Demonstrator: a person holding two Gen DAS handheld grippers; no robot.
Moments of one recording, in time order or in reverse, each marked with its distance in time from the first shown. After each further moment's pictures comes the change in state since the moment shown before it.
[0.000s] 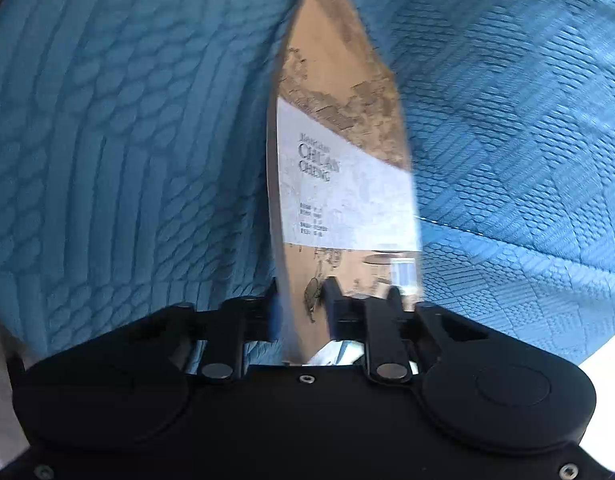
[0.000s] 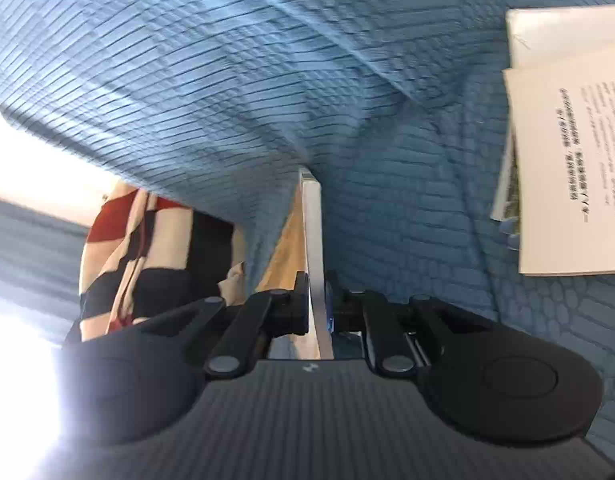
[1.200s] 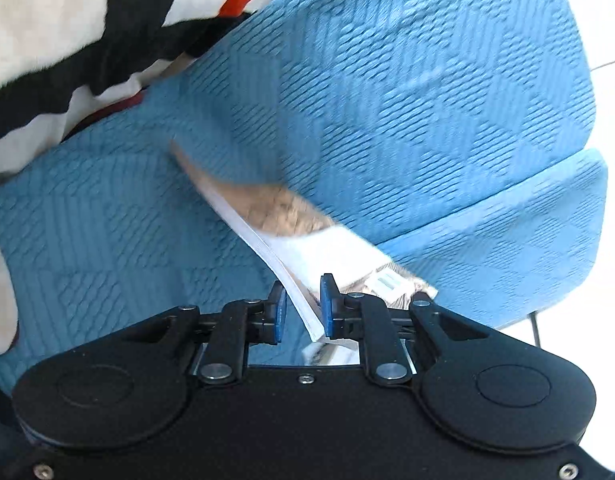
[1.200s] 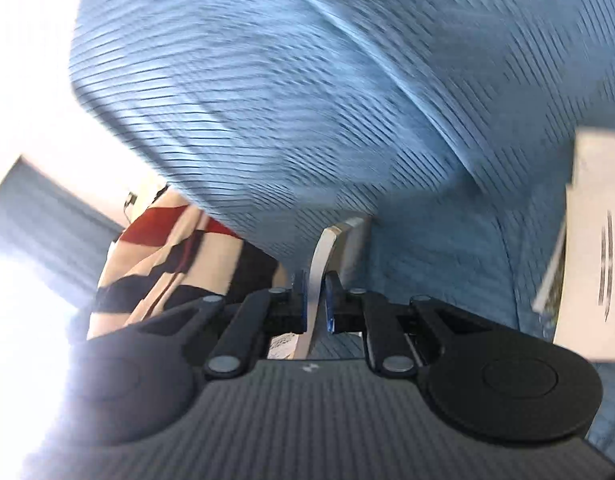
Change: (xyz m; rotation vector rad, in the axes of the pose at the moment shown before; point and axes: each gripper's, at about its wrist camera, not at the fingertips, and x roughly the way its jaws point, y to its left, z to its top) left arm -0.079 -0.103 -0.012 0.567 -0.209 0.038; right arm -0.042 0.078 0.001 -0.283 -0.164 0.087
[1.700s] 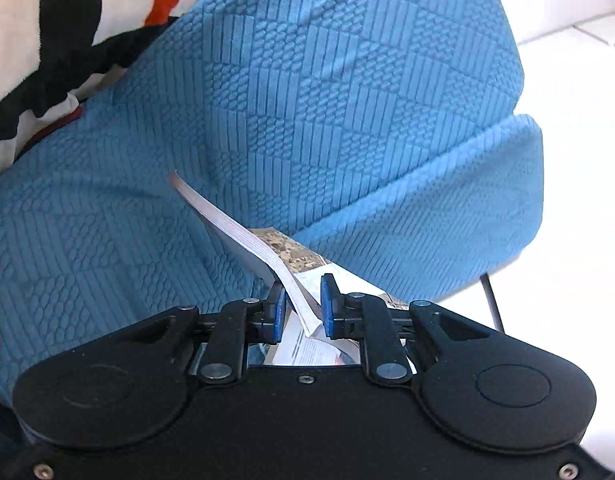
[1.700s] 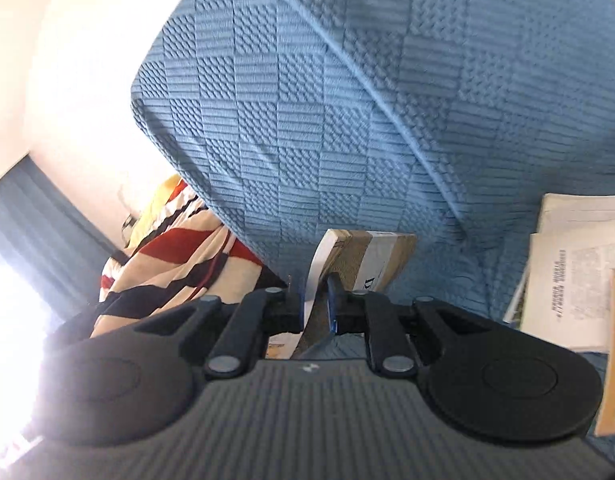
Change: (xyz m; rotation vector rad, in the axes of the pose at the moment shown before) left arm -0.024 -0.034 -0.007 0.132 0.051 -0.122; right arm -0.090 0.032 -0.037 -0.084 -0.187 -0.056
